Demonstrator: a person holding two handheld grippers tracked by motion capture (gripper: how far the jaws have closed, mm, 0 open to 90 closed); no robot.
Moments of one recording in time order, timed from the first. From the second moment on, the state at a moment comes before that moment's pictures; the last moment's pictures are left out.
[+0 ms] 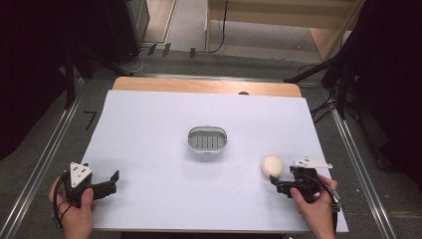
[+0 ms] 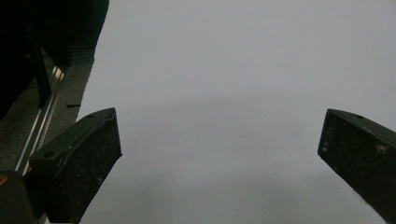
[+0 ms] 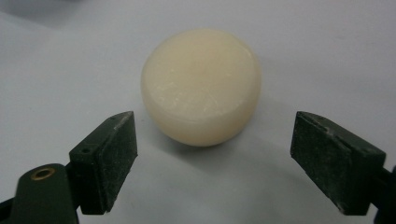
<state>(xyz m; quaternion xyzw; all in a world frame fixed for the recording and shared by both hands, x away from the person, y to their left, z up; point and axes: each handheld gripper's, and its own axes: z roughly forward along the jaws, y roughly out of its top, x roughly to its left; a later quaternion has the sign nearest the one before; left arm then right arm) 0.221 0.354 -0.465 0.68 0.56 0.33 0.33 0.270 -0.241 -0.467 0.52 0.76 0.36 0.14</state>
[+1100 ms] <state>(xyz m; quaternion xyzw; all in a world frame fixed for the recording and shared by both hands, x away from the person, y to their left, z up) 0.221 0.354 -0.465 0.68 0.57 0.33 0.33 0.302 -0.193 -0.462 0.53 0.77 0.33 0.15</state>
